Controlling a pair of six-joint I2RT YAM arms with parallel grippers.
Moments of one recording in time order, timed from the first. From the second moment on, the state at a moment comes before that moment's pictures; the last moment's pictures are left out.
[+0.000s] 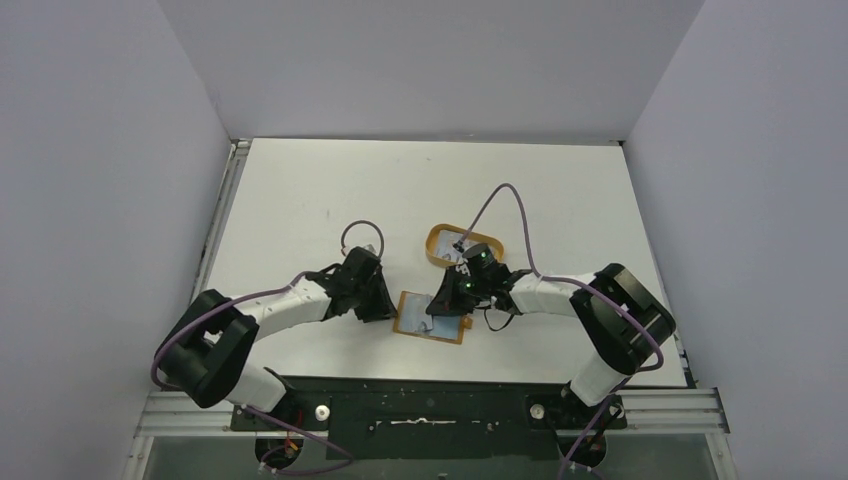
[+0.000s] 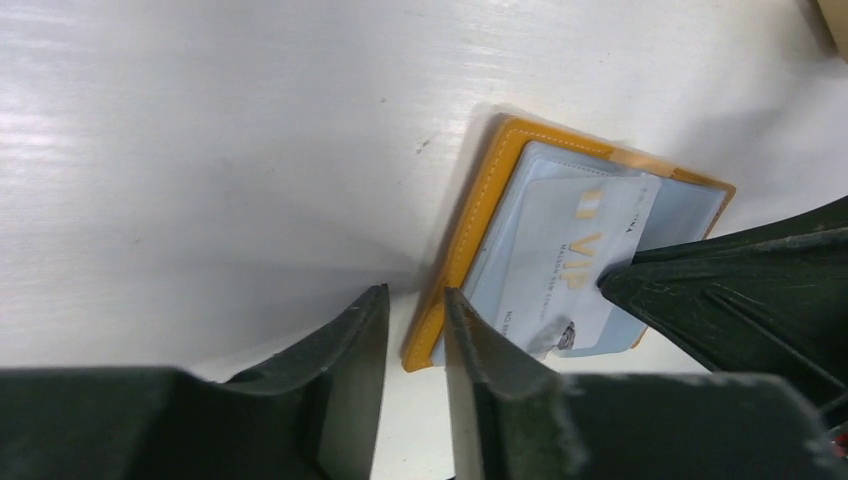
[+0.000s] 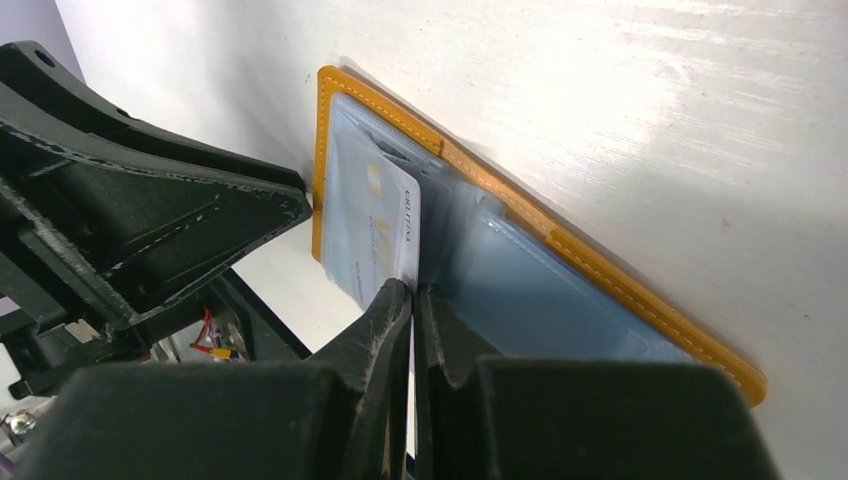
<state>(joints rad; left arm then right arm) -0.66 1.44 0.64 -0.24 0.06 -0.92 0.68 1.63 0.67 0.11 -0.40 0.85</state>
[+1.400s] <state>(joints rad) -0.69 1.30 0.60 -0.32 0.00 -0.90 0.74 1.34 0.88 -0.55 0.00 0.57</state>
